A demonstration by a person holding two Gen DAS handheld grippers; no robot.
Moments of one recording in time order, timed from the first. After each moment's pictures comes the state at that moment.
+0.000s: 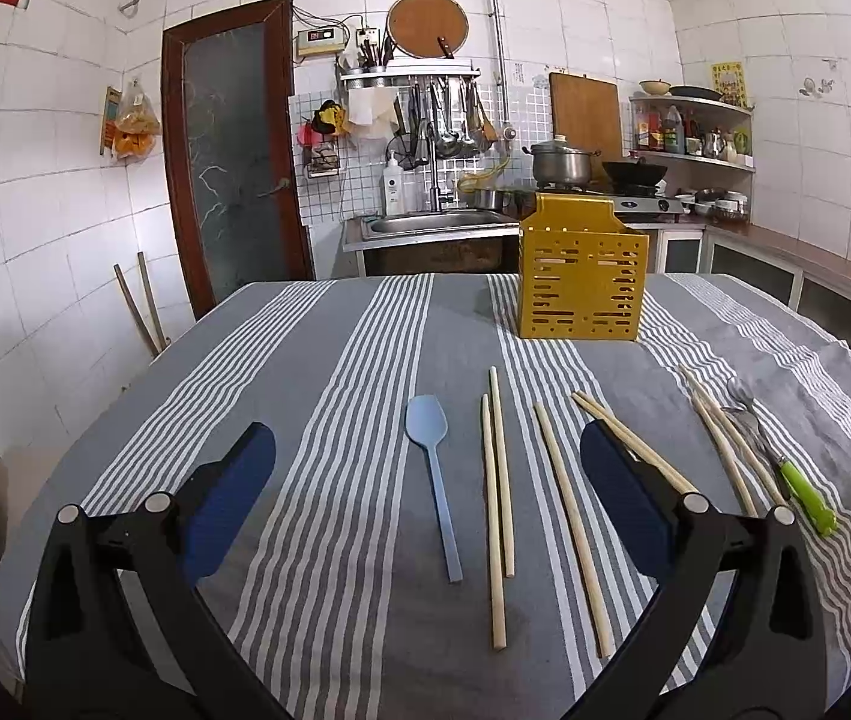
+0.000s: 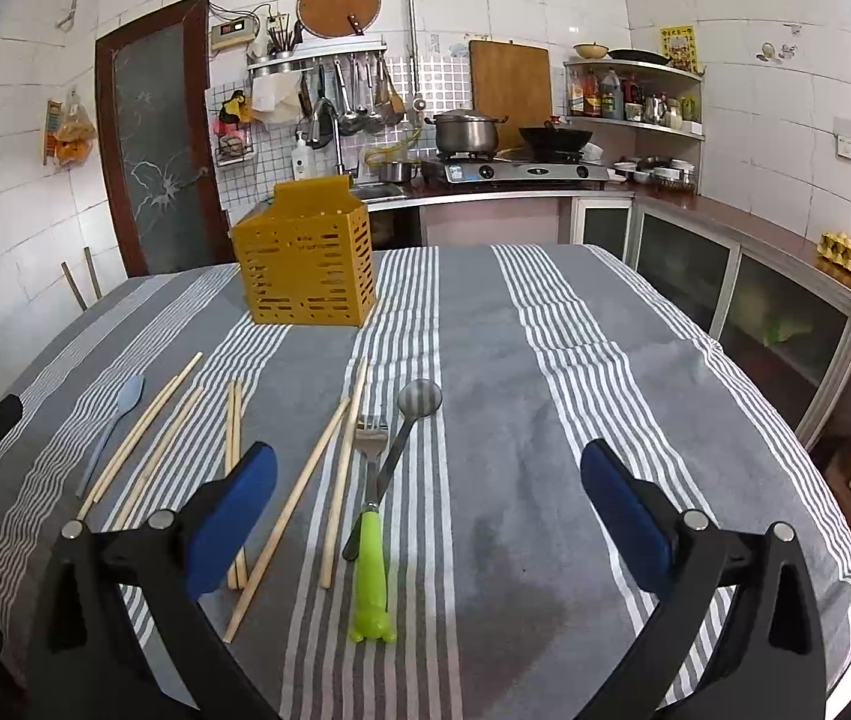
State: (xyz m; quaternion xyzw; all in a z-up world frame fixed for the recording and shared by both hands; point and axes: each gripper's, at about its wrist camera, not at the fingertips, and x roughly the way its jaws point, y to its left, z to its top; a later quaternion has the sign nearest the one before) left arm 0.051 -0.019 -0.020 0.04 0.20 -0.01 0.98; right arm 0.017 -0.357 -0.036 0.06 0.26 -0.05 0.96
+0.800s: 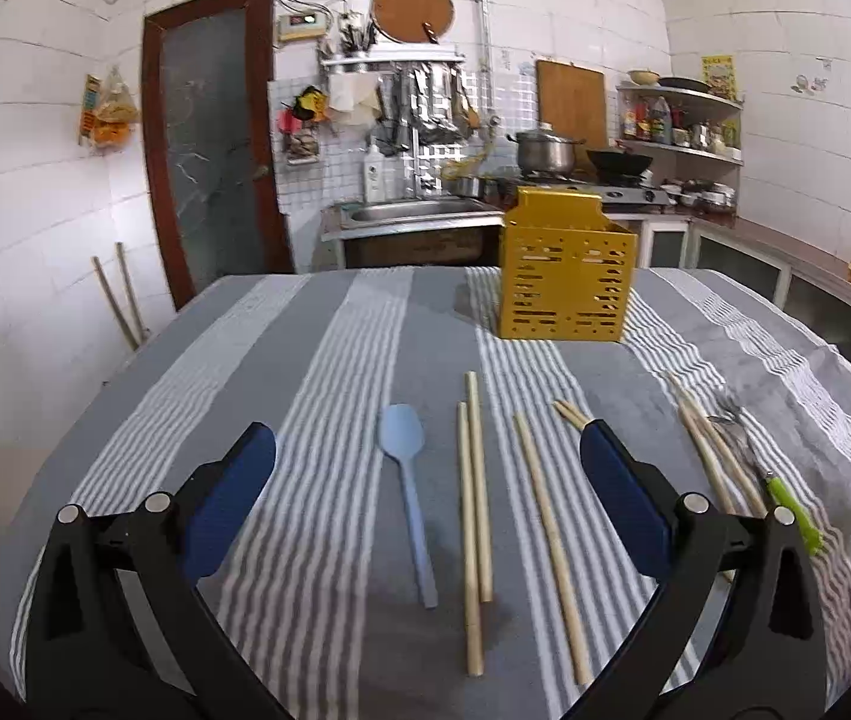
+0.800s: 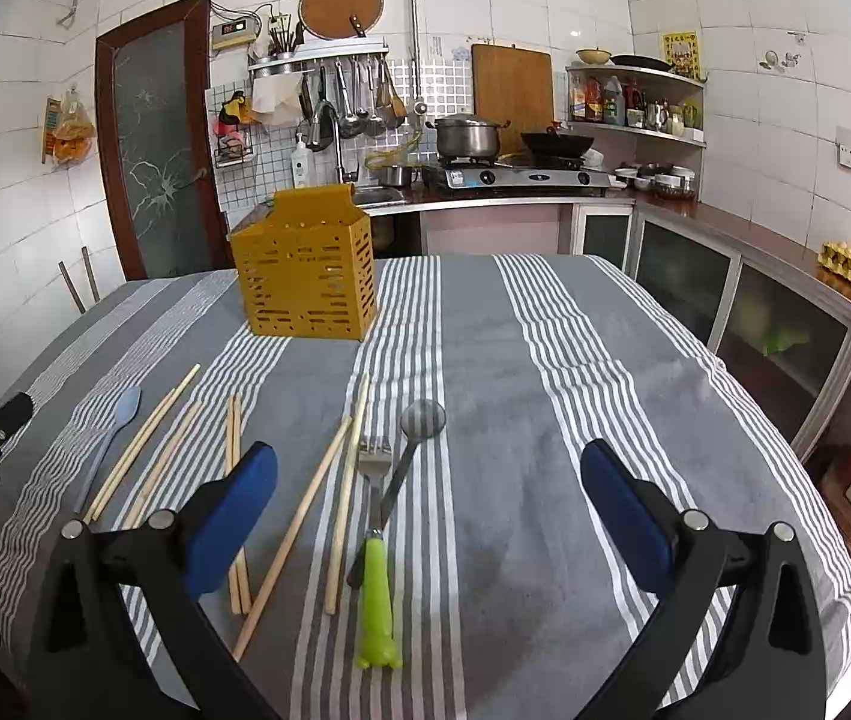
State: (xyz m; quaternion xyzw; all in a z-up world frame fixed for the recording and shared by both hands) left arm 0.077 -0.030 -0.013 0.03 0.23 -0.05 0.97; right arm 0.035 -0.354 -0.029 0.05 0.25 -0.05 0.96
